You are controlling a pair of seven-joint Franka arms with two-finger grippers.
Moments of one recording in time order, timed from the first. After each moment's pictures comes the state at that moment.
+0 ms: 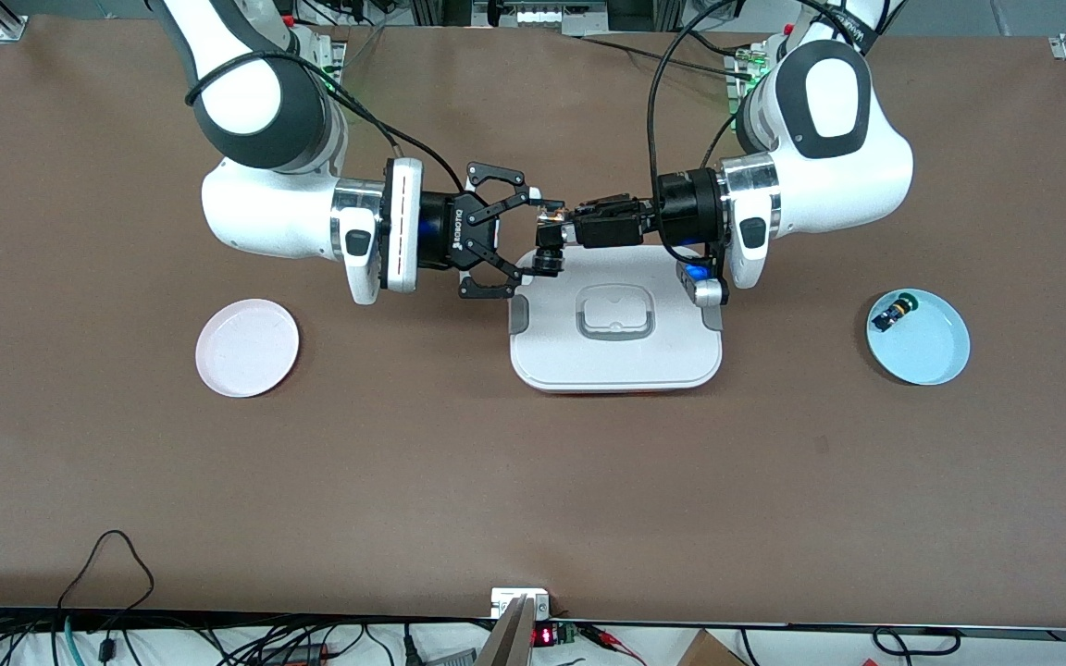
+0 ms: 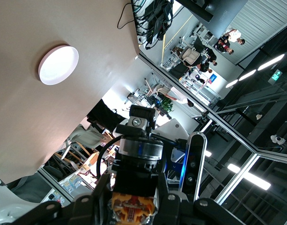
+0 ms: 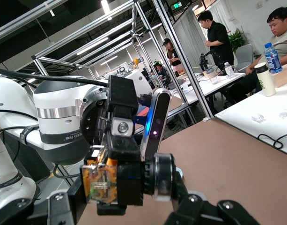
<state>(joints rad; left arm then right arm) 0.14 0.21 -0.68 -1.83 -1.61 2.26 -0.26 0.34 0.34 0.24 -1.66 1.66 2.20 -1.52</state>
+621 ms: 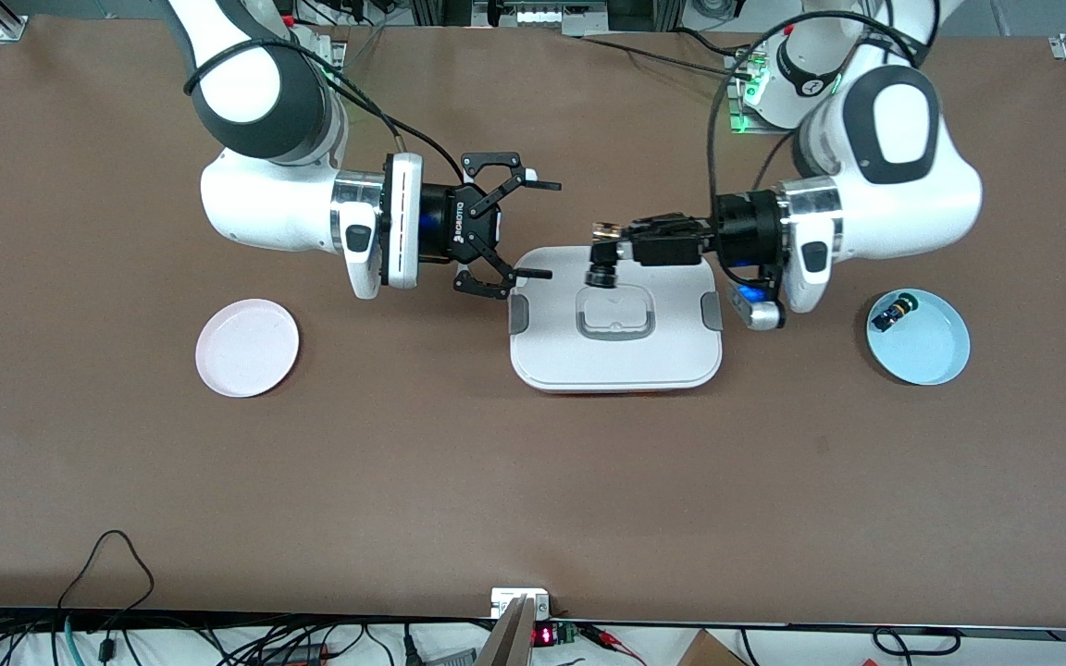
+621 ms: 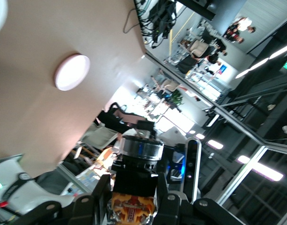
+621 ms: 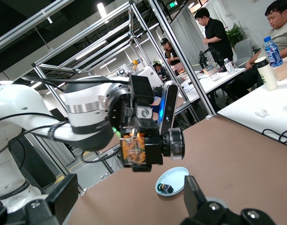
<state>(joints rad) 0.28 0.21 -0.63 -1.83 -1.45 2.04 -0.26 0.34 0.31 0.24 -1.67 1.66 2.21 -1.45</state>
